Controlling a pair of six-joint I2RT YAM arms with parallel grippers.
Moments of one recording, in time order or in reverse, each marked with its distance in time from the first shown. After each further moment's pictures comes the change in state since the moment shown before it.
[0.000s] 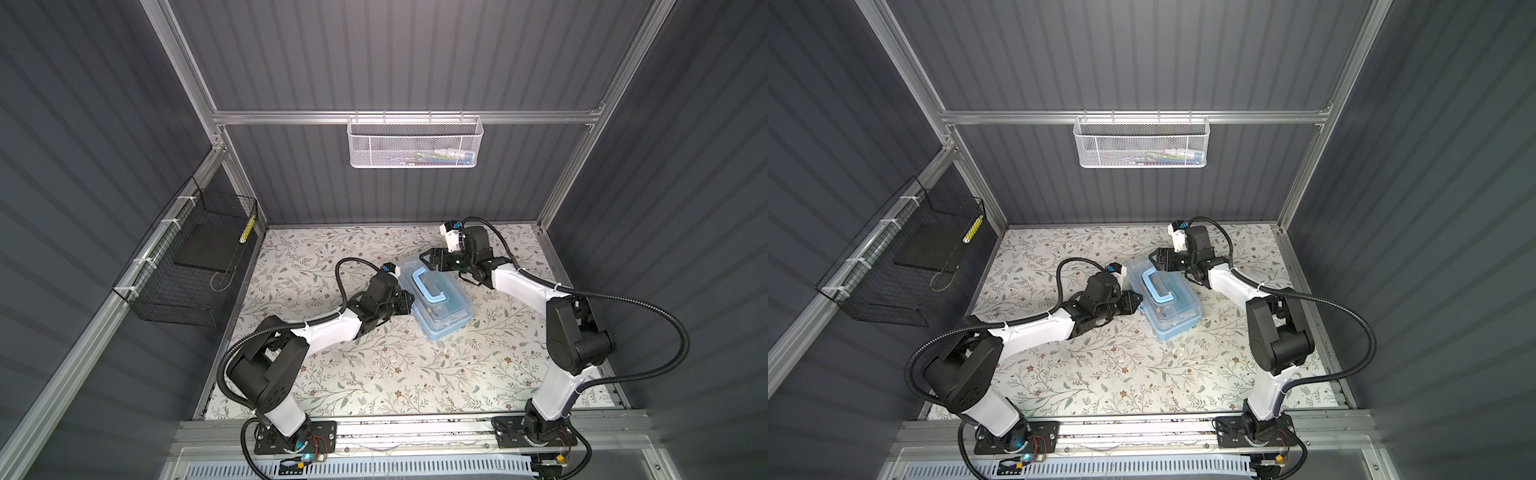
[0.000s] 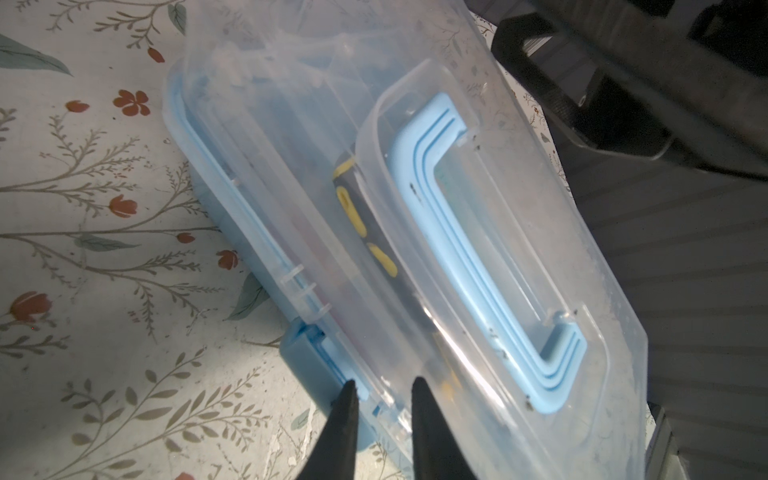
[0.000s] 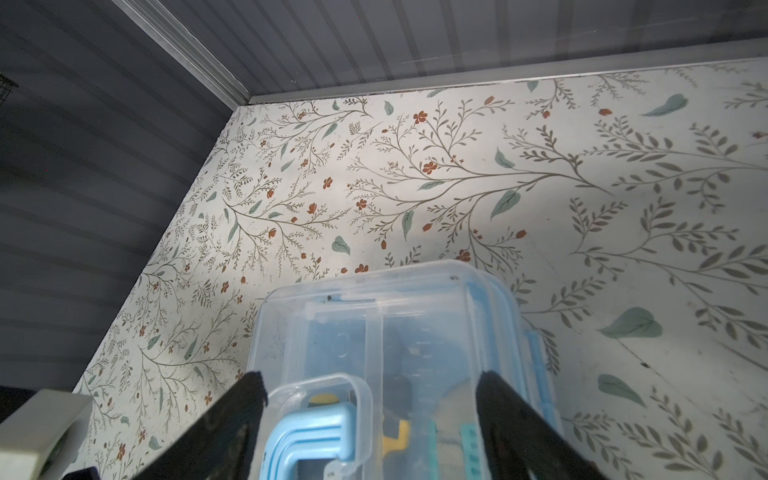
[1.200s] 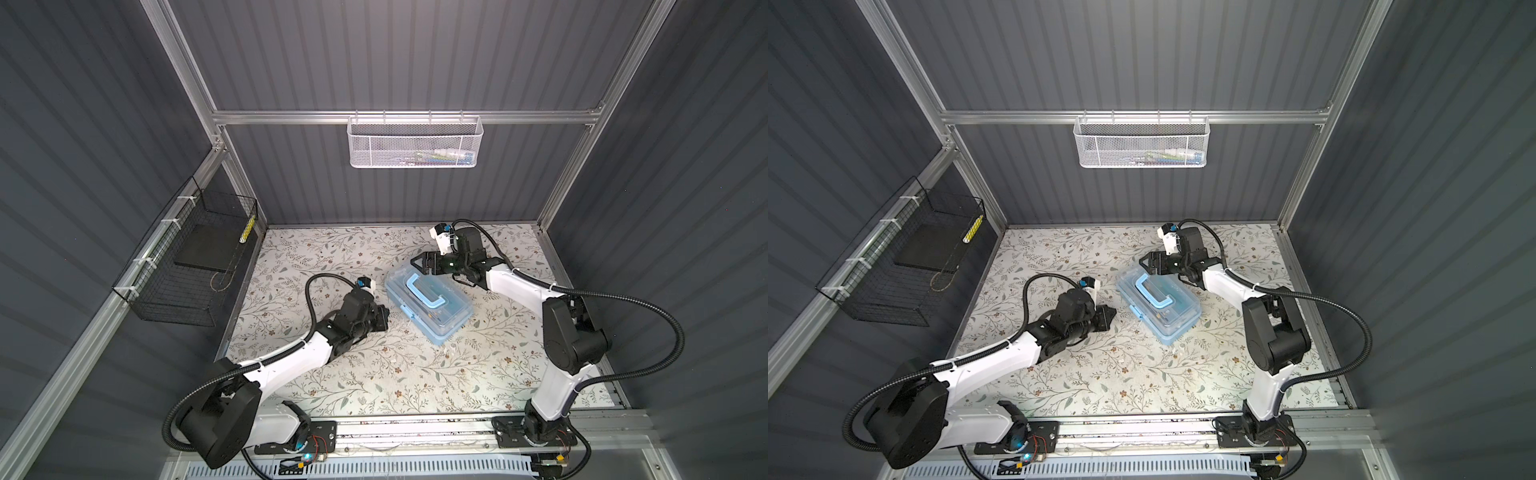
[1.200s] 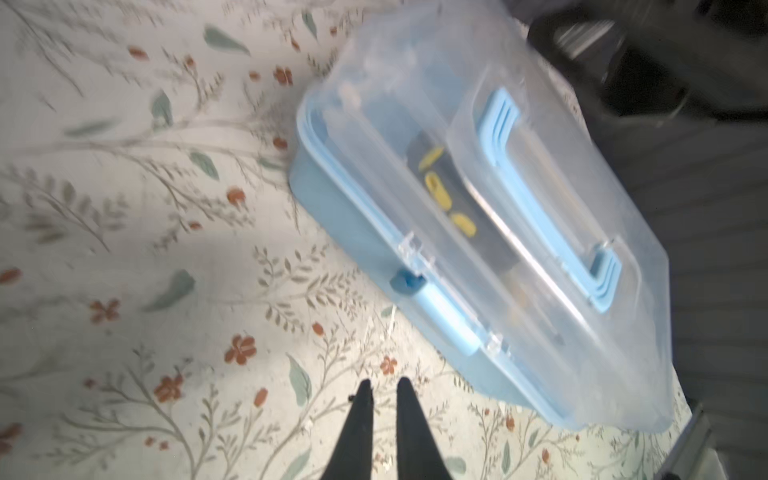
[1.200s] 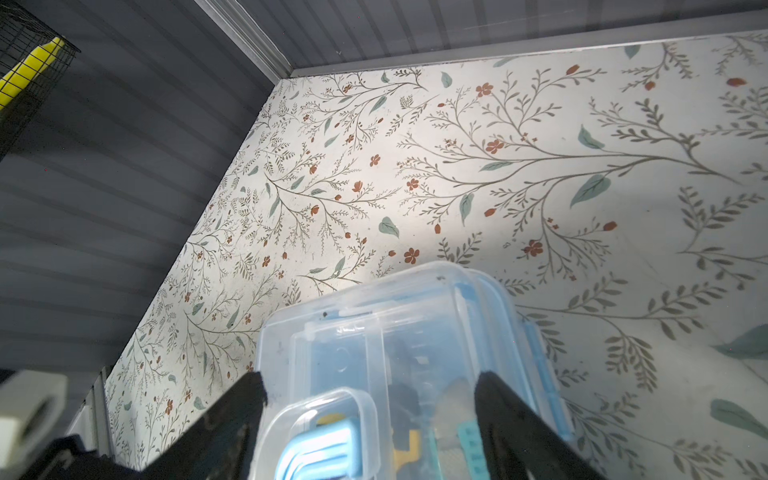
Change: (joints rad) left arm 0.016 -0.316 -0.271 -0.106 -0.062 -0.002; right arm 0.043 0.016 0.018 -0.010 -0.083 0.006
